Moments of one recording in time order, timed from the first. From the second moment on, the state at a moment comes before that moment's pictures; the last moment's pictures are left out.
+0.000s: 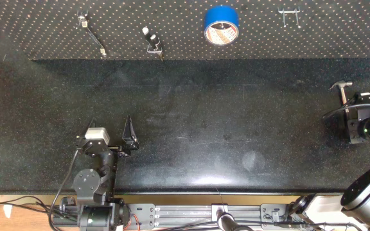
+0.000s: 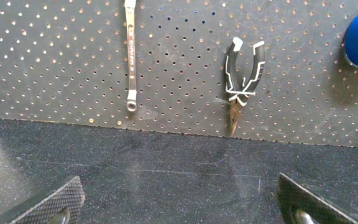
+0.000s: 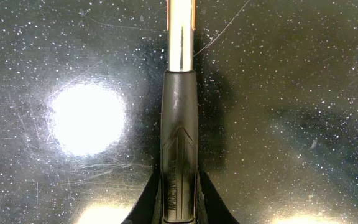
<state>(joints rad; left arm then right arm) 0.02 0.01 0.01 -0.07 0.02 -0.11 -0.73 1.64 0.90 -0.65 -0.15 -0.82</state>
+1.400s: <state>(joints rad) 0.02 0.01 0.01 -0.07 0.02 -0.11 -0.05 1.23 0.83 -0.23 -0.32 -0.02</state>
